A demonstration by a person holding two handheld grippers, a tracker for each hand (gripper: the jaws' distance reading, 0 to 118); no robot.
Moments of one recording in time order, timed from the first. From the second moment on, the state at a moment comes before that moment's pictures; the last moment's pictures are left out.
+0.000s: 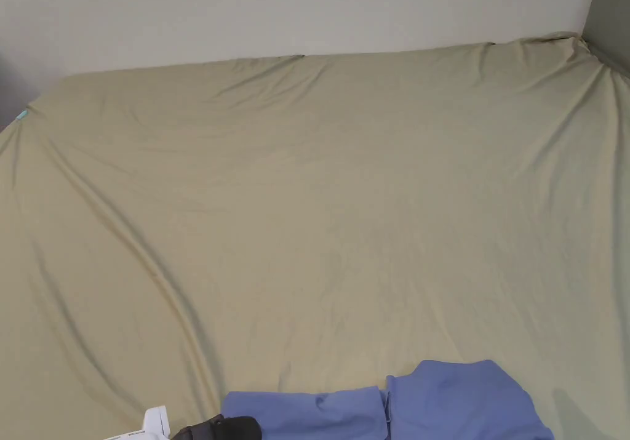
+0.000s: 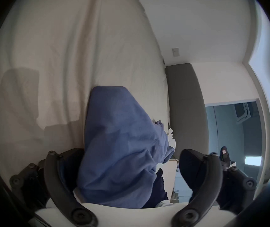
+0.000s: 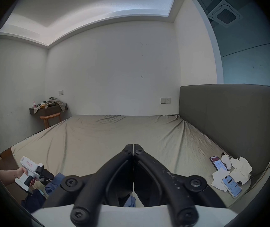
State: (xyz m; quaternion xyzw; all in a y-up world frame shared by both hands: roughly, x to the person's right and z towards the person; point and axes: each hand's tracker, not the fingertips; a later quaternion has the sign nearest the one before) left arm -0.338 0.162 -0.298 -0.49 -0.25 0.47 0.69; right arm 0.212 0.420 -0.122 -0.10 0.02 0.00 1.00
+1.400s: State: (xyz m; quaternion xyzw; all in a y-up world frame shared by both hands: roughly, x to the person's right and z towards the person) left arm -0.113 0.235 -0.315 -0.50 -0.25 0.23 0.80; right arm 0.255 0.433 -0.082 -0.07 -0.02 -0.04 1.00
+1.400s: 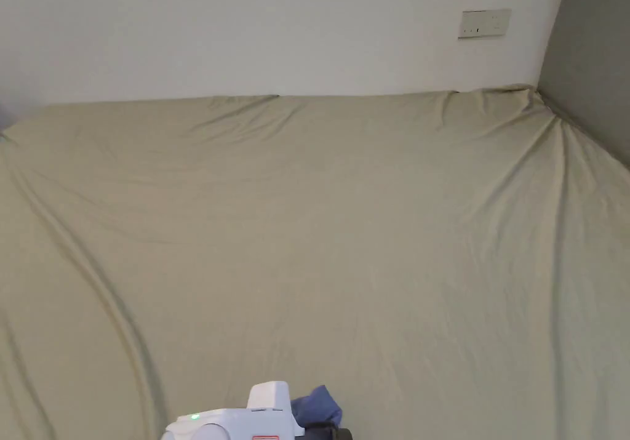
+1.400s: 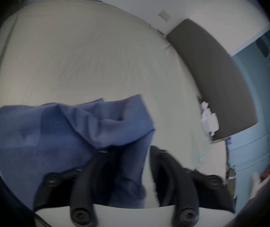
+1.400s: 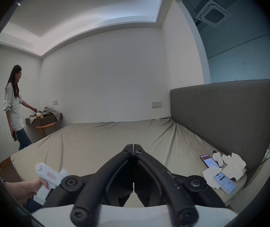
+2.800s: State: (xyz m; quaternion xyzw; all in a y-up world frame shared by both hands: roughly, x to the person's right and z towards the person) left arm -0.260 0.335 -0.150 -0.16 0.00 0.20 0.97; right arm 0.095 0.215 -0.312 -0.49 0.26 0.01 0.83
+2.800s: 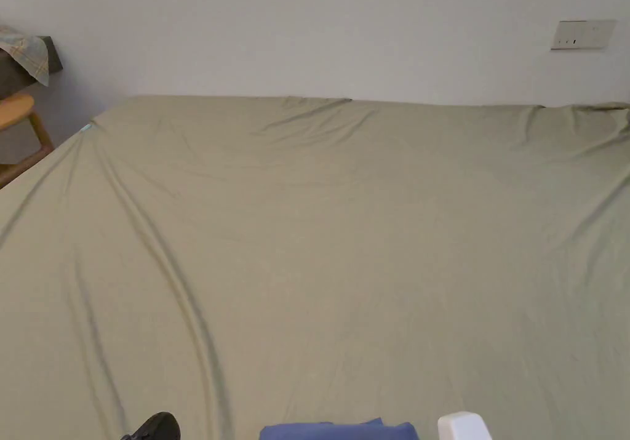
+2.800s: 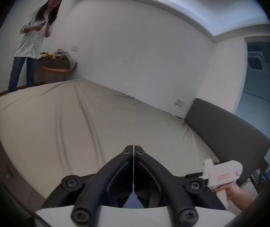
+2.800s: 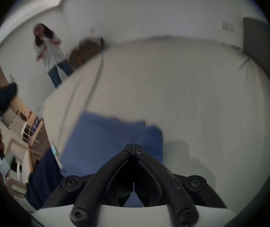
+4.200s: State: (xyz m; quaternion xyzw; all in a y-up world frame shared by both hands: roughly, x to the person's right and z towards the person) left arm -0.299 0.272 -0.367 -0.58 -0.23 0.37 0.69; right arm 0.152 0.326 -0.252 -0.16 0.19 -0.19 0.95
